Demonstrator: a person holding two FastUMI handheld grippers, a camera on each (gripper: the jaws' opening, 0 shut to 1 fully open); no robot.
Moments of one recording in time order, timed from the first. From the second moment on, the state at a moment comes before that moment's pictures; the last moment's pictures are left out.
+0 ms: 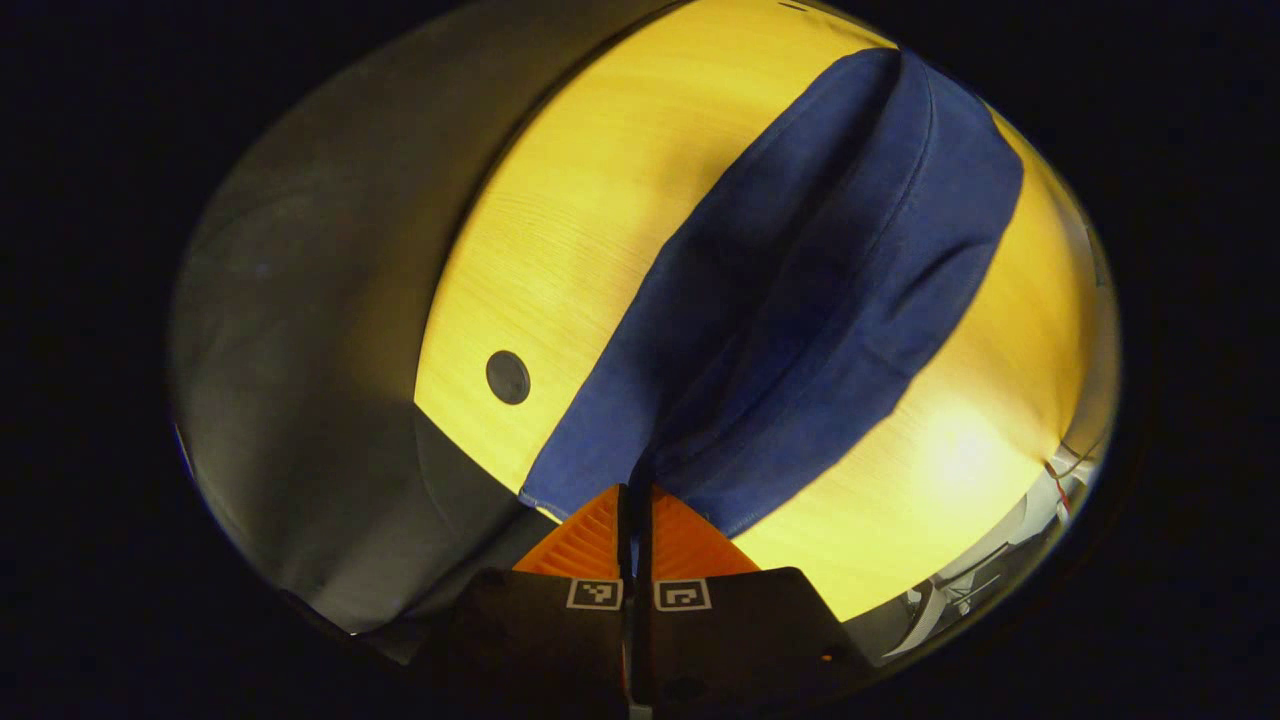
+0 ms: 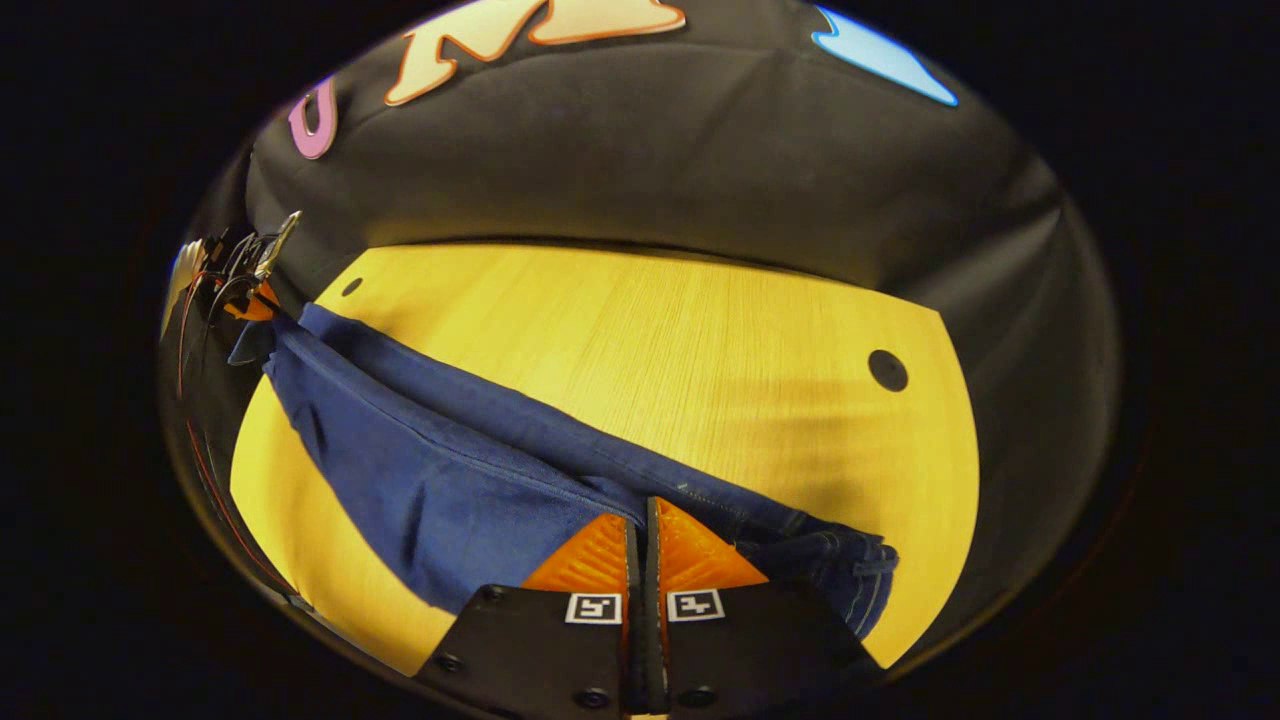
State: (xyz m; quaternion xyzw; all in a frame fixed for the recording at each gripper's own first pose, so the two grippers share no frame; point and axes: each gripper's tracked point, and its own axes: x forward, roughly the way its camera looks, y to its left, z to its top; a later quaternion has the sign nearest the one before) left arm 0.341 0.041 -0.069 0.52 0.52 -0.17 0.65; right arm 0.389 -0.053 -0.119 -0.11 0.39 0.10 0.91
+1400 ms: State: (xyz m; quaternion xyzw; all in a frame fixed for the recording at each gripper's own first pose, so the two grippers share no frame) left arm 0.453 0.030 -0.025 0.56 0.28 0.05 0.78; right arm 0.366 -0.095 -0.109 0.00 0.33 0.01 0.94
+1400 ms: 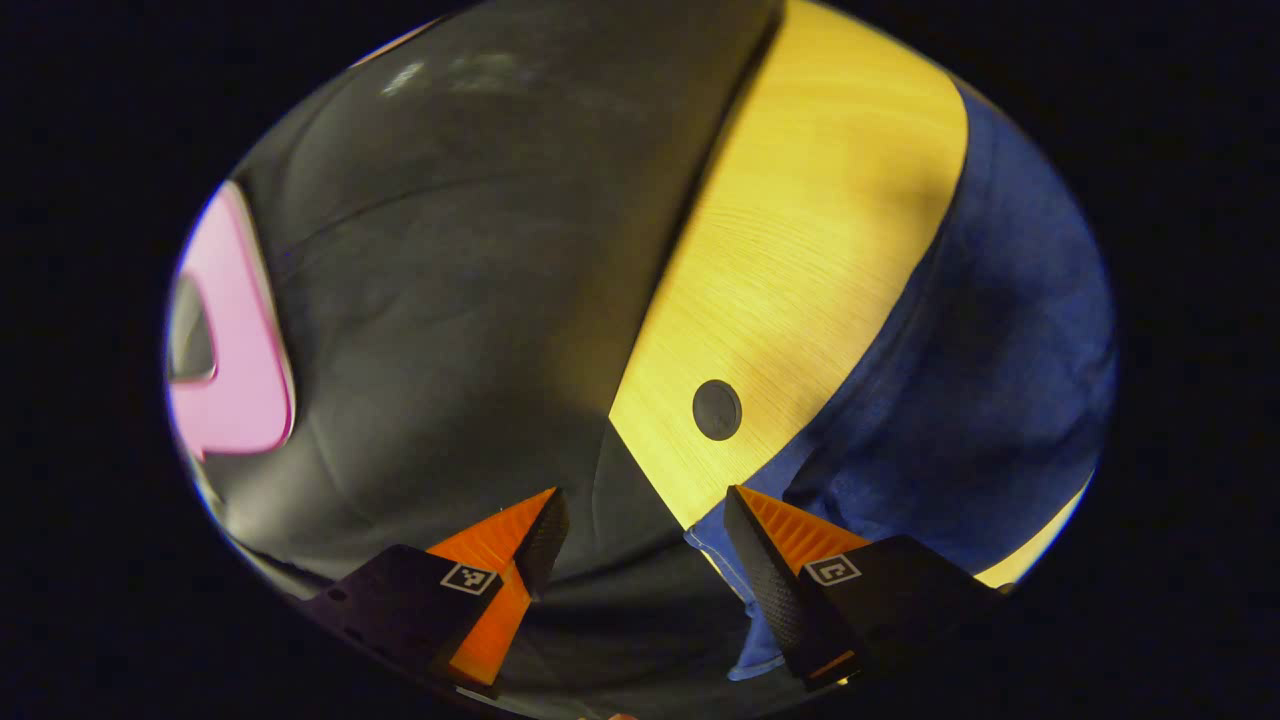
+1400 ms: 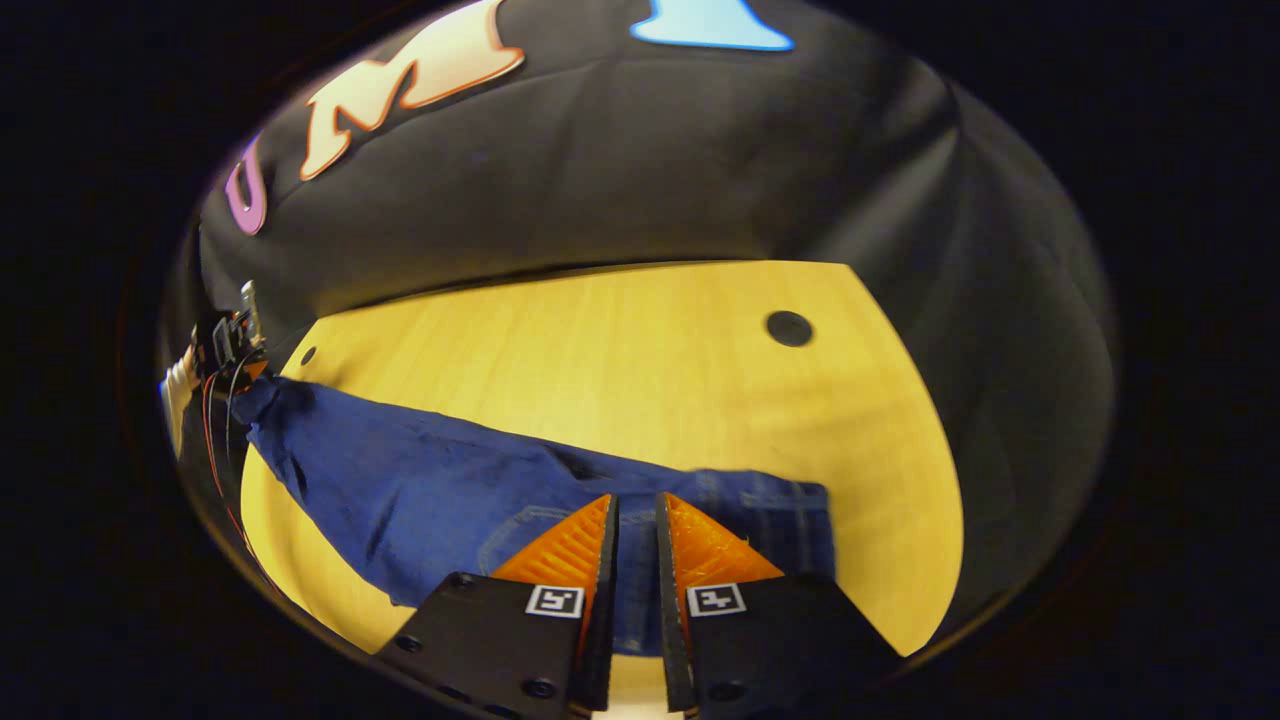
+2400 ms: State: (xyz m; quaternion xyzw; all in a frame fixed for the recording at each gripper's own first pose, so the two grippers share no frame) left arm 0.482 0.017 -0.014 0.23 0.18 0.13 0.95; right arm 0.327 -0.143 -0.205 0.10 0.39 -0.03 0.92
